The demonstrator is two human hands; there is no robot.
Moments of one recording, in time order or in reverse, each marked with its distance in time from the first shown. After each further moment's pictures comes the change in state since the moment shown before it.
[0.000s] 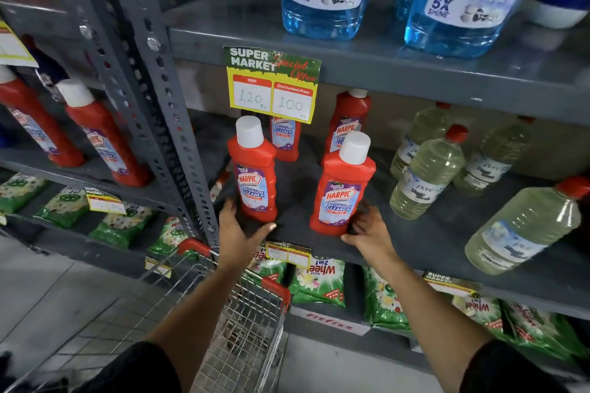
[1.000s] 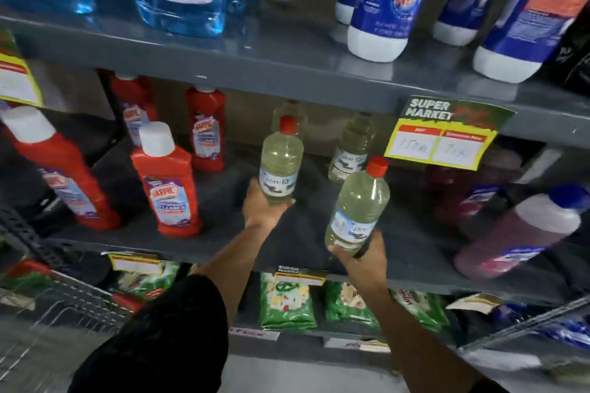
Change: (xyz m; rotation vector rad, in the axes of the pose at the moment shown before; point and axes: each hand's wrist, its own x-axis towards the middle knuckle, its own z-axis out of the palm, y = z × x) left_hand -0.031 0.143 0.307 0.023 -0.189 -0.091; right_hand -0.042 0.059 -0.266 -0.210 0.525 -0.204
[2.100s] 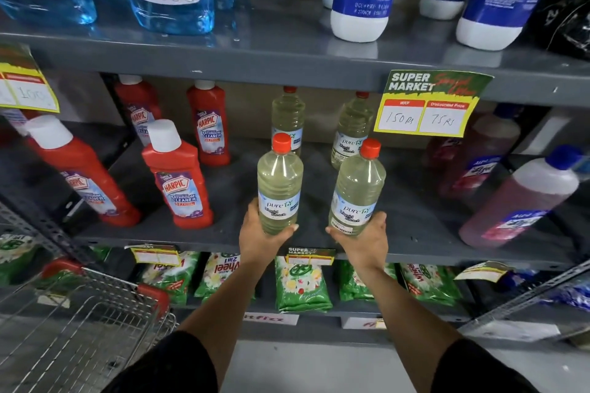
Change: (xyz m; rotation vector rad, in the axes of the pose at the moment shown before) left_hand -0.092 -0.035 -0.034 -0.061 0.012 0.200; right_hand -0.019 -0.023 0.008 -0.244 0.094 0.042
